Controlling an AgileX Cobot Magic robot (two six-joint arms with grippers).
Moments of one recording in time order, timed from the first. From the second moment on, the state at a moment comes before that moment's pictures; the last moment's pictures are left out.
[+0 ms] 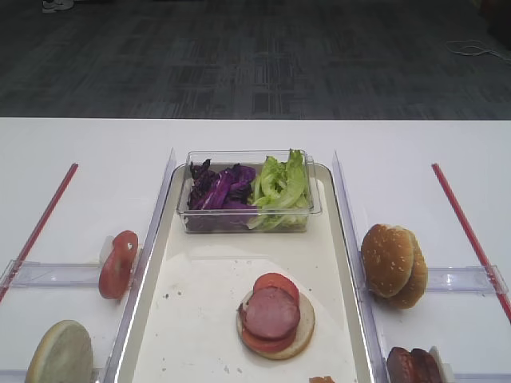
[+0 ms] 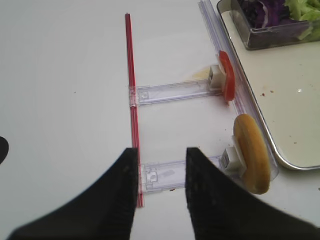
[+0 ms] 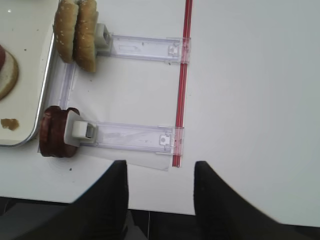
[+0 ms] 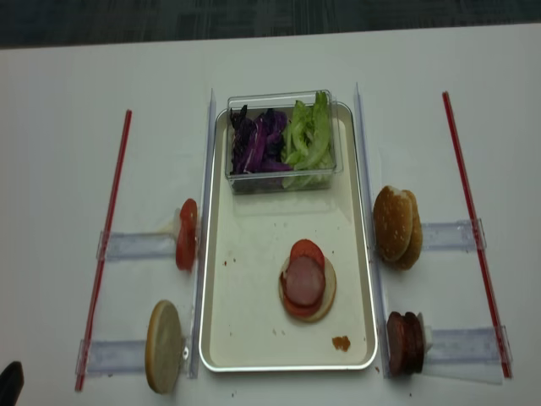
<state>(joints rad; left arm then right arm) -0.08 -0.02 -0.49 0.04 1.18 0.00 0.08 0.41 -0.63 0.03 1.26 -0.01</state>
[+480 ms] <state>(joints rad) -0.08 -0.02 -0.49 0.04 1.18 0.00 0.08 0.17 -0.55 0.01 1.27 -0.06</state>
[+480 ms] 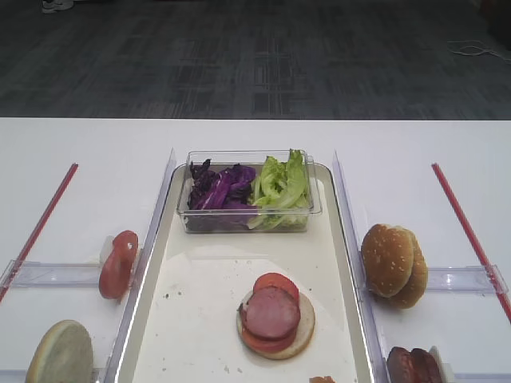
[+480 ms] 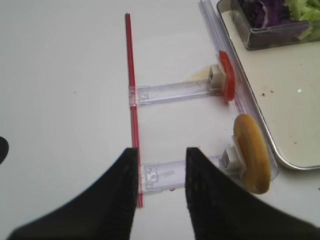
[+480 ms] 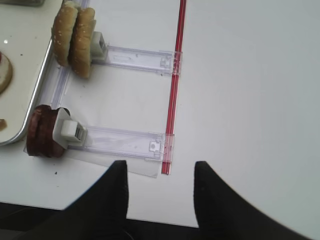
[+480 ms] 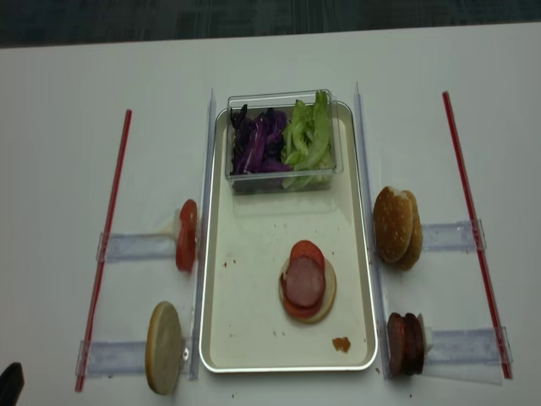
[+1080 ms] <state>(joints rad) -0.08 -0.02 -0.49 0.04 1.18 0.01 0.01 0.04 -0.50 0.01 1.19 -0.06</state>
